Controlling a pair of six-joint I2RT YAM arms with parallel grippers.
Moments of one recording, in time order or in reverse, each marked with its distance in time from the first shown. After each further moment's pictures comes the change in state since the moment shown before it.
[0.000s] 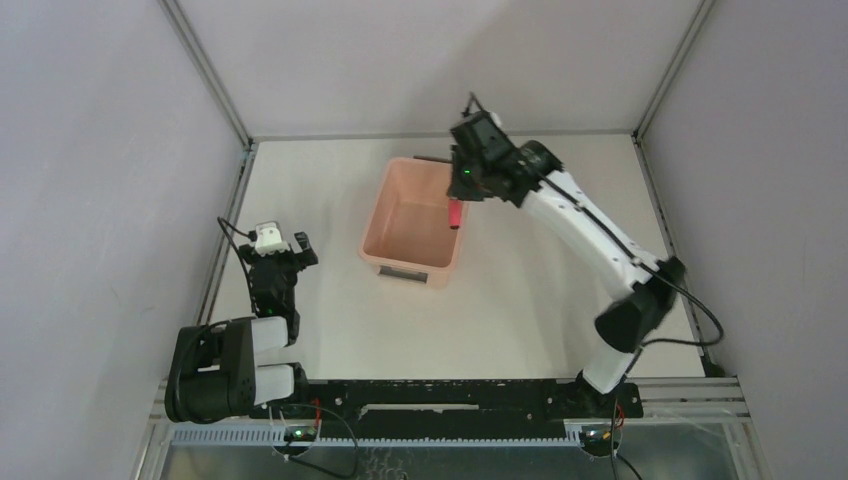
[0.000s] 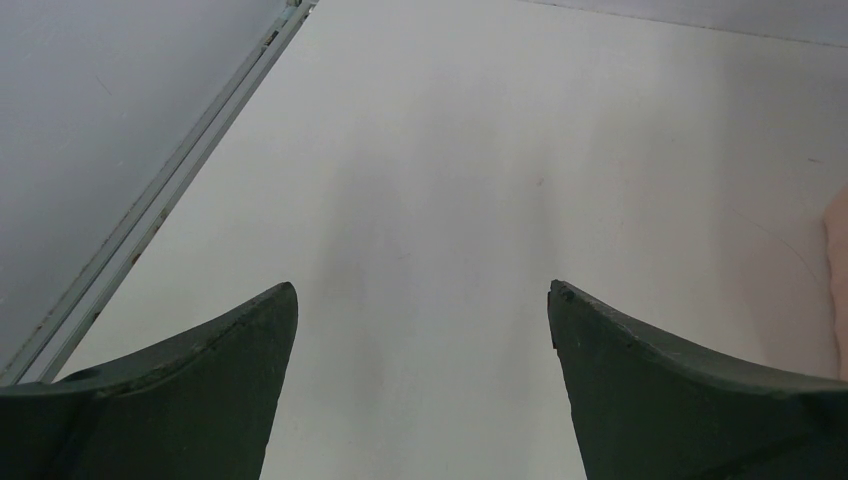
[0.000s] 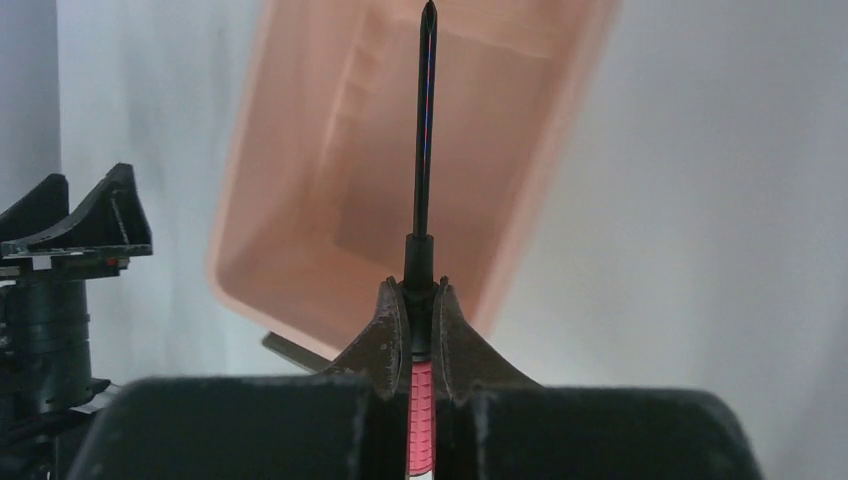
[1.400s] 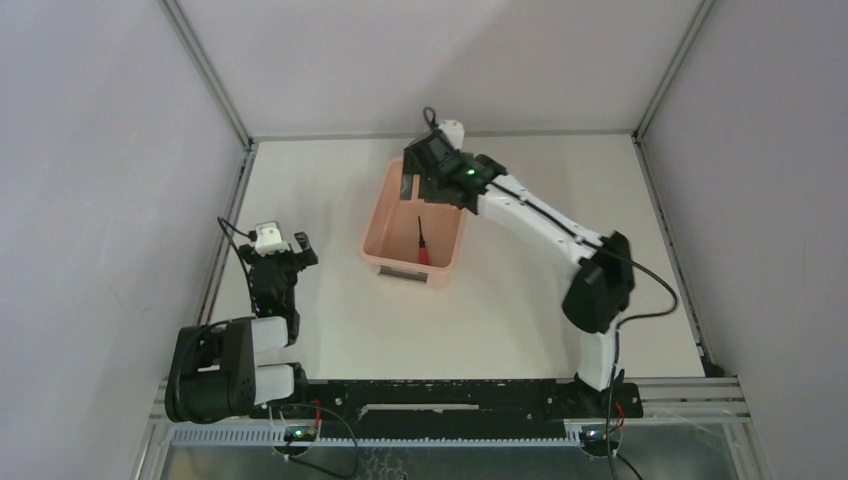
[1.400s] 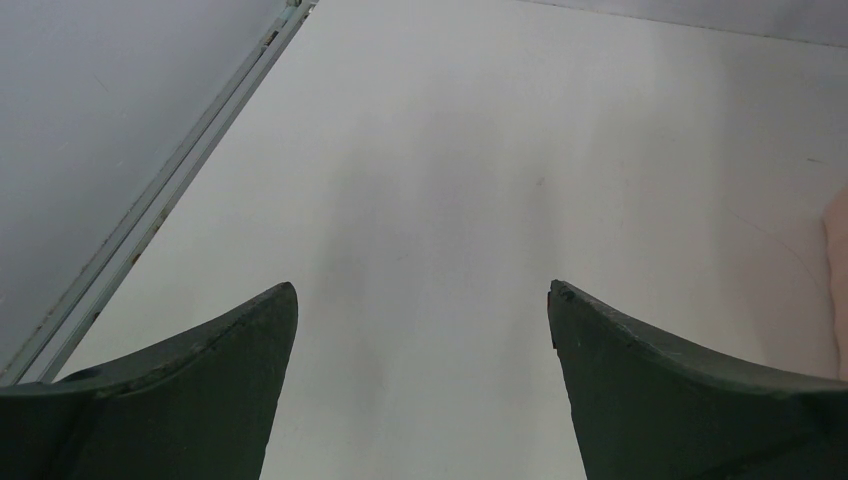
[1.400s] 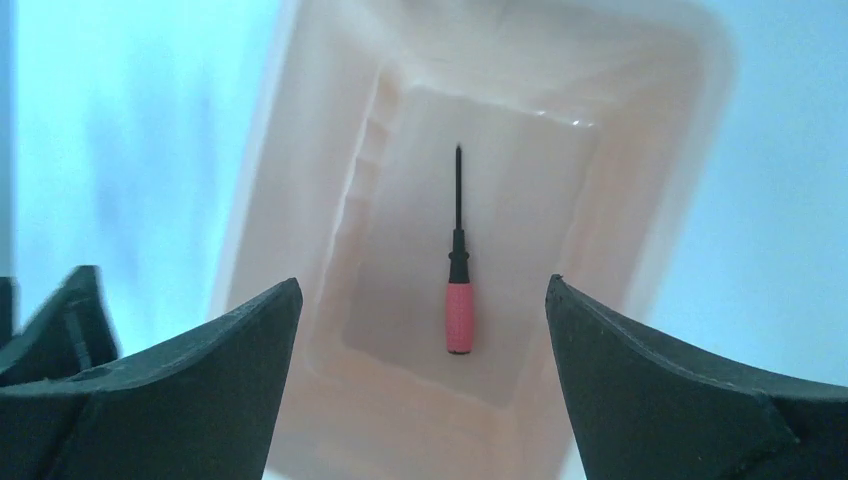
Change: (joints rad) left arm 0.000 0.000 0.000 0.000 0.000 0.000; right arm 0.091 0.306 0.037 0.246 0.123 0.053
